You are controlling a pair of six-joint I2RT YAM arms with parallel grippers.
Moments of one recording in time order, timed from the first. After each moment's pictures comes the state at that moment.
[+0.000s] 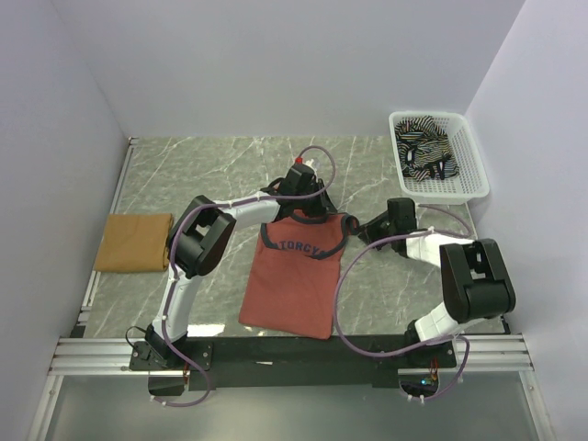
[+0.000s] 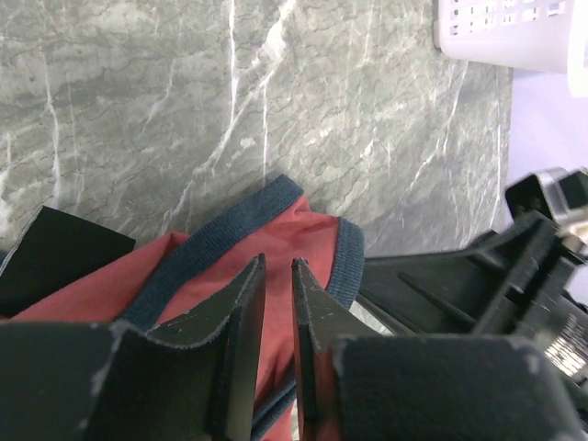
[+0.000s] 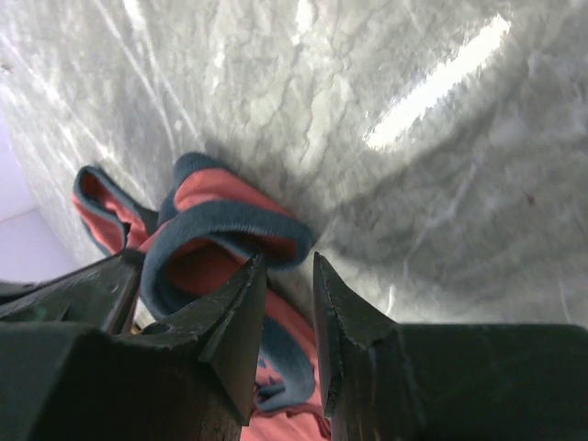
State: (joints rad) left arm -0.69 2.18 1.54 0.03 0.25 -0.83; right arm 0.13 1.53 0.61 0.08 -0.13 1.19
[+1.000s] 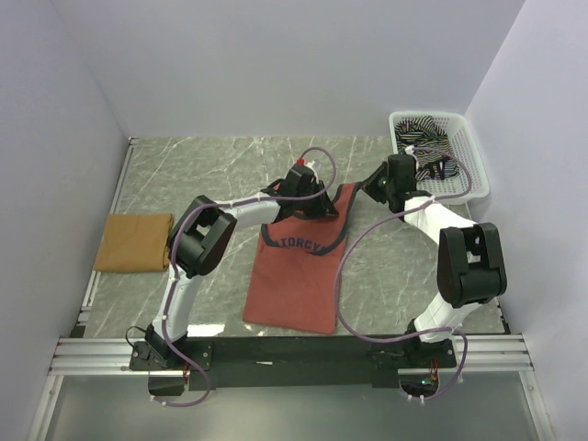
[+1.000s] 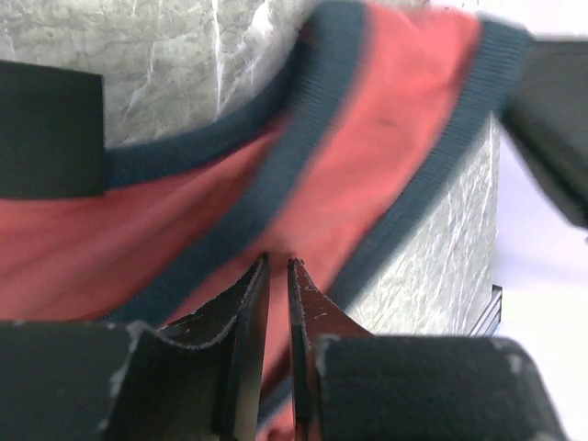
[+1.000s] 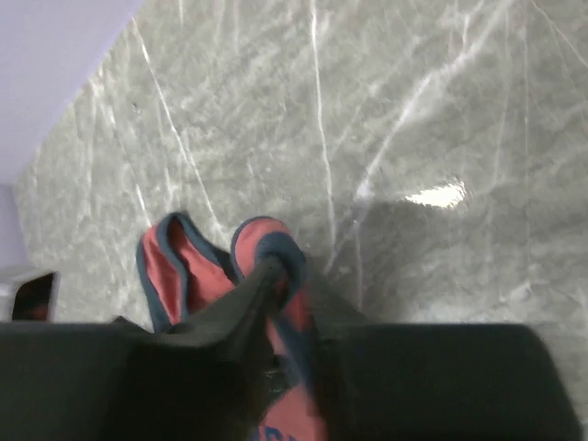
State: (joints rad) left arm -0.69 2.18 1.53 0.05 0.29 -0.83; right arm 0.13 1.65 1.01 0.05 -0.06 0.80
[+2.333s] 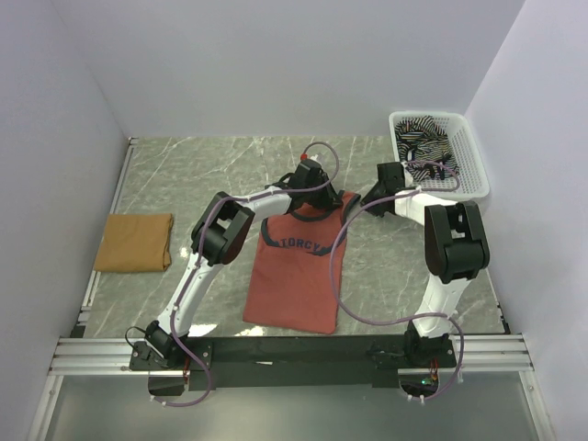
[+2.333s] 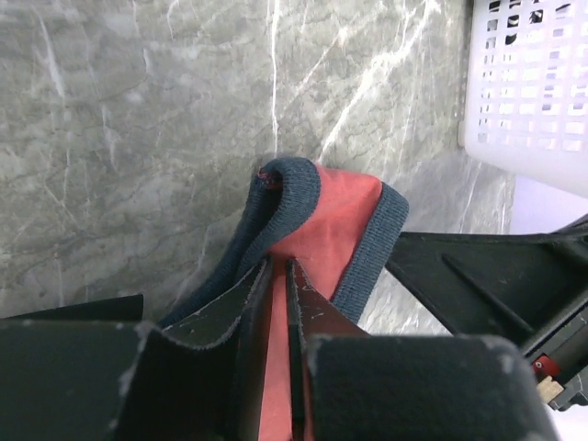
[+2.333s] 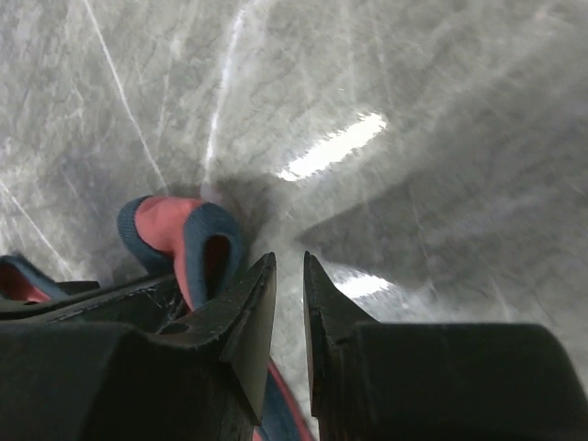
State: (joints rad) left arm -0.66 2.47 1.86 0.03 0.25 -0.90; right arm 0.13 1.86 1.10 -0.13 0.05 0.82
